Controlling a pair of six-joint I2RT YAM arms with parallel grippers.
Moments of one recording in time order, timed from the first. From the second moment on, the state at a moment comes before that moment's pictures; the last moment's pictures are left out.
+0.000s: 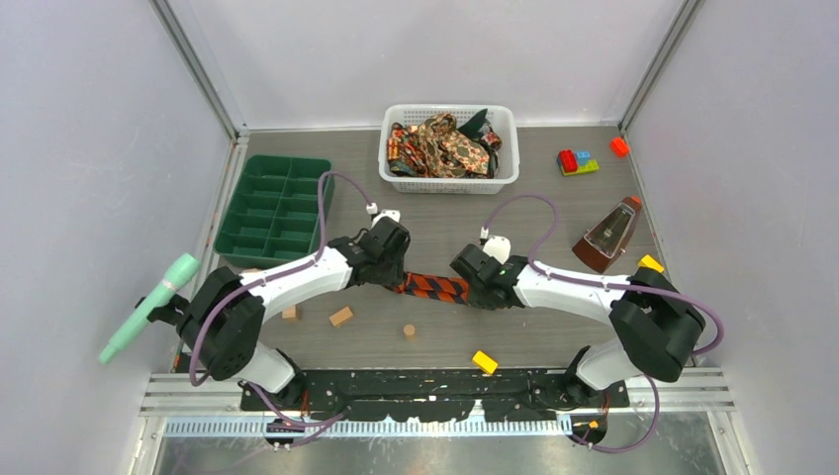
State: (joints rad) left arm -0.75 1.47 0.89 -0.43 -0.23 -0.57; right arm 0.87 1.46 0.77 -0.51 0.34 0.96
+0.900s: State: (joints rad) left arm -1.04 1.85 1.25 -0.68 -0.78 -0.48; right arm 0.87 0.73 0.72 -0.60 0.31 0.98
